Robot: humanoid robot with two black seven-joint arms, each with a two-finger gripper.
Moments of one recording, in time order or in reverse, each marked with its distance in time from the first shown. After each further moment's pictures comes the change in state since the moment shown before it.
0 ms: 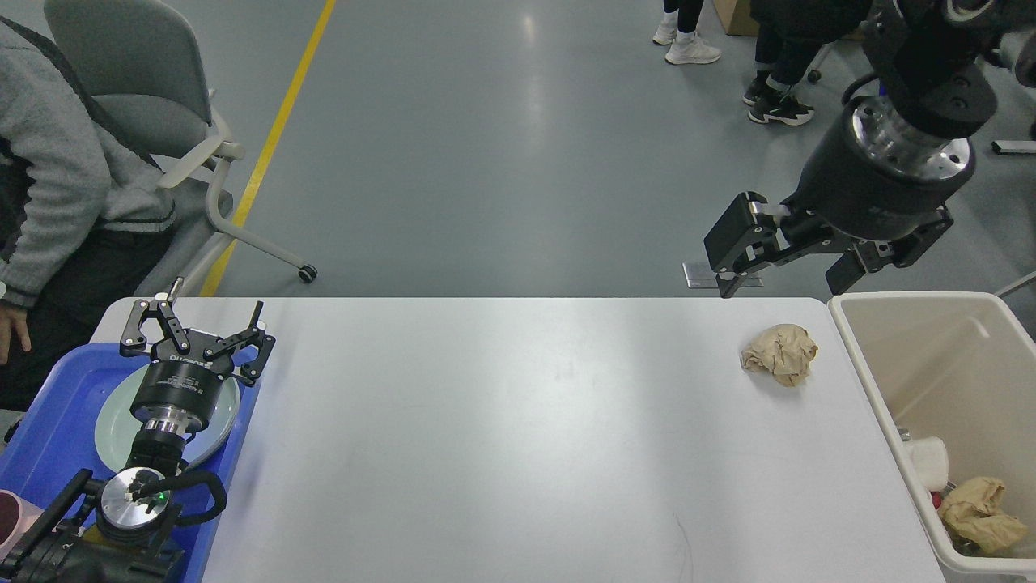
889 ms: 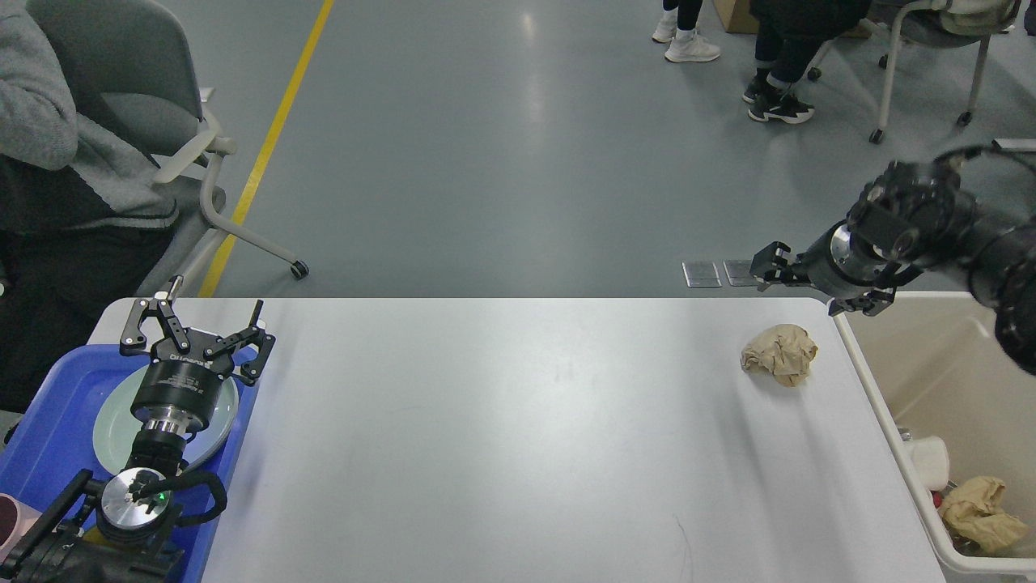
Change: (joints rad) left arm 0.001 0.000 0.000 0.000 0.000 -0.002 0.000; right arm -1.225 0.072 0.193 -1.220 -0.011 -0.239 0.009
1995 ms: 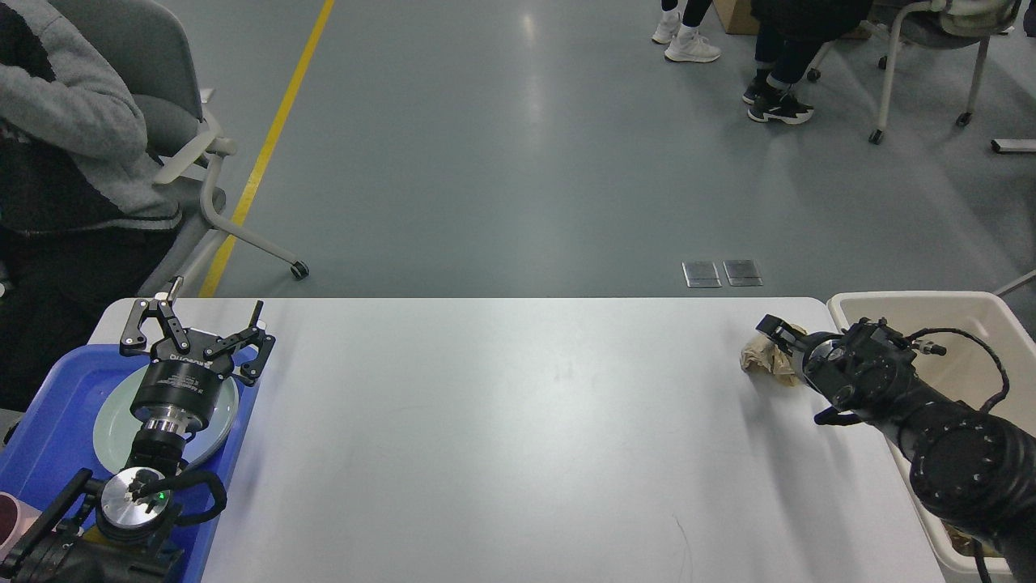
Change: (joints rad) left arm -0.001 0.000 0.000 0.000 0.000 0.002 0.000; right arm -0.394 0.108 0.226 -0.194 0.009 -0.520 0.060
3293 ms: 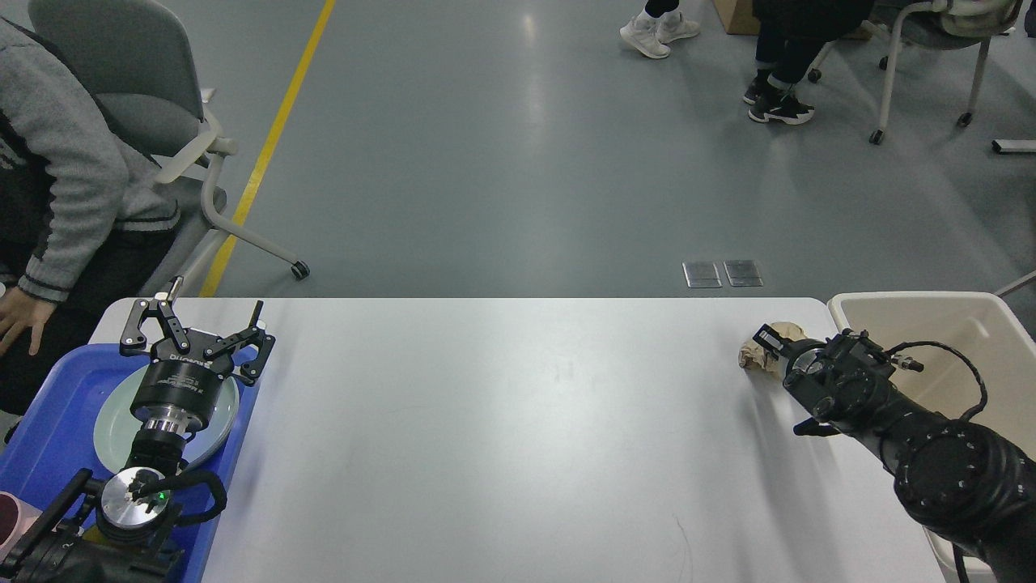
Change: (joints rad) left arm 0.000 0.000 0.000 0.000 0.000 0.000 0.000; right arm -0.019 0.036 0.010 0.018 0.000 -0.102 -0.007
